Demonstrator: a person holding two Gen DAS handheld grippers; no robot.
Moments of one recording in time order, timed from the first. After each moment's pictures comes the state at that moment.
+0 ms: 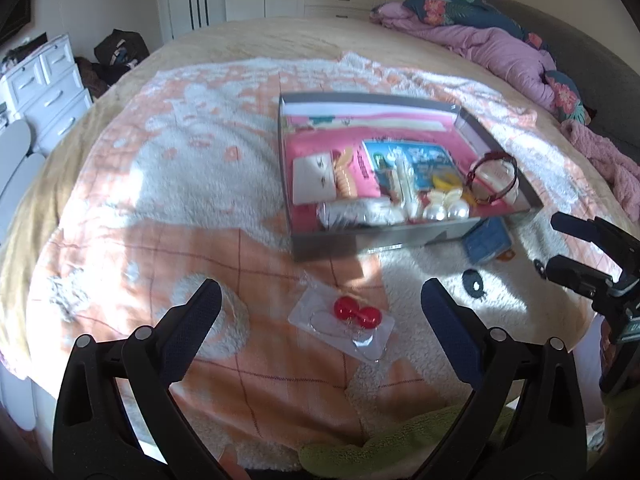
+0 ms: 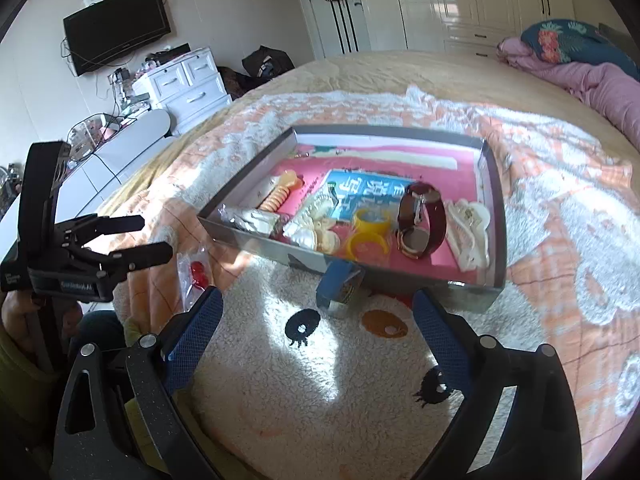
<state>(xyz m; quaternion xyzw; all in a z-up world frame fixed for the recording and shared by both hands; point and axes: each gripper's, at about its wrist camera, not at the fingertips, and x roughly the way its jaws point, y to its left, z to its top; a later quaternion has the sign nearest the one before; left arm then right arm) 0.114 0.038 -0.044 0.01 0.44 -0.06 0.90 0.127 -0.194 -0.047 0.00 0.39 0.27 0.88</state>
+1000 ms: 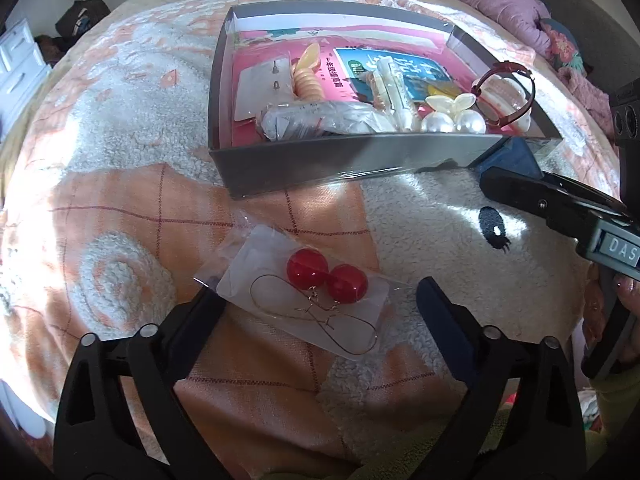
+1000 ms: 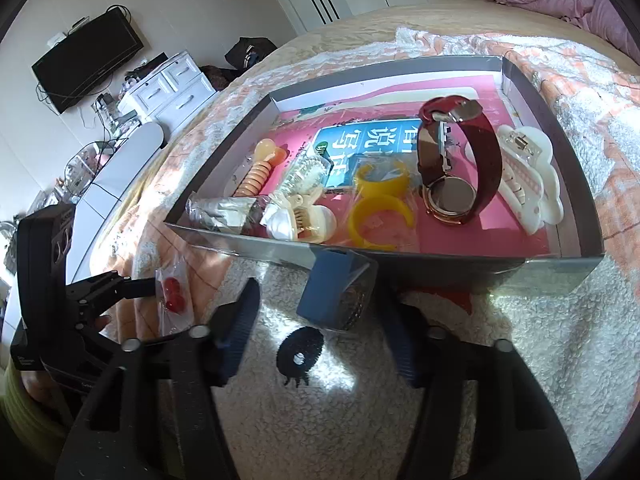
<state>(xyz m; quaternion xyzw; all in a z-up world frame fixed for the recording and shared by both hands) 0.135 0.016 -0.102 0.02 0.53 -0.10 0.84 0.173 -0.180 -0.102 0.09 0.44 0.28 0.85</state>
